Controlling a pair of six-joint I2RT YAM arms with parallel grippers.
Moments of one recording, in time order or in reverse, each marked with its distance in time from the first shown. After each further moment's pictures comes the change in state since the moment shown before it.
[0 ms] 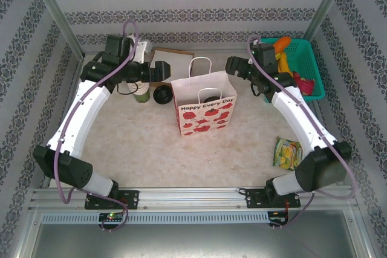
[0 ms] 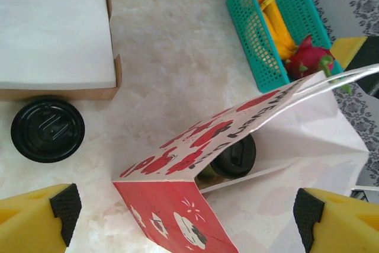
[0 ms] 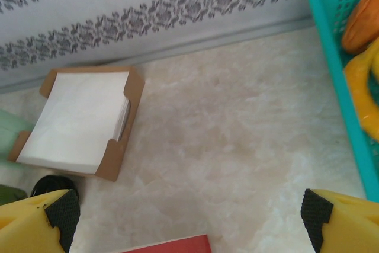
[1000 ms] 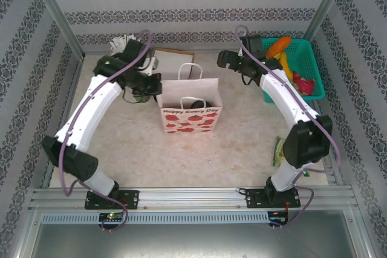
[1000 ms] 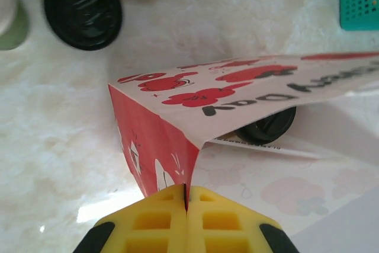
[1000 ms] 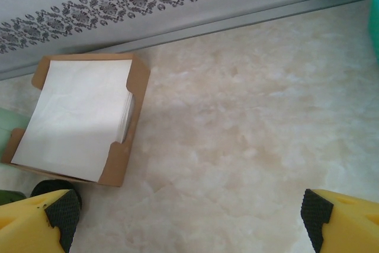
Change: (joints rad) left arm -0.083 0.055 0.099 -0.376 -0.186 -0.115; right arm 0.011 0.261 0.220 -0.043 -0.033 0.019
